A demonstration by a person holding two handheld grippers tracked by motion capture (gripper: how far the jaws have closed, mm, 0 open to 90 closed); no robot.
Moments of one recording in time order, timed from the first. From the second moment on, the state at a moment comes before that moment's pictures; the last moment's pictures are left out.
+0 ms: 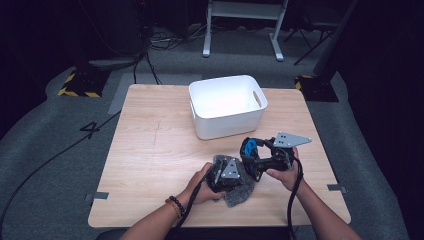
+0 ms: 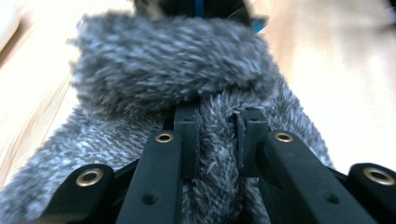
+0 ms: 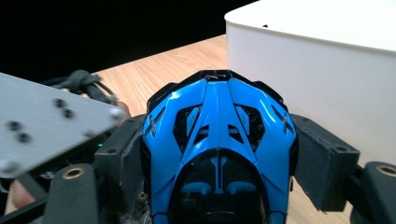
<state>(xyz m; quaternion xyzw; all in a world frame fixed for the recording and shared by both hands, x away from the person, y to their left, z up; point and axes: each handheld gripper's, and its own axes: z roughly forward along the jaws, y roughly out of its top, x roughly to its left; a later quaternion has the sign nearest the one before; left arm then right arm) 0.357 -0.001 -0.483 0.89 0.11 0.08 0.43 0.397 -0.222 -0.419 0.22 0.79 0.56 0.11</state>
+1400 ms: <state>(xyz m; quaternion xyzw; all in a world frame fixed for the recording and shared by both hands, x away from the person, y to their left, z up) 0.379 0.044 -0.469 0.93 0.17 0.05 0.33 0.403 -0.223 -0.439 0.24 0.81 0.53 0.08</state>
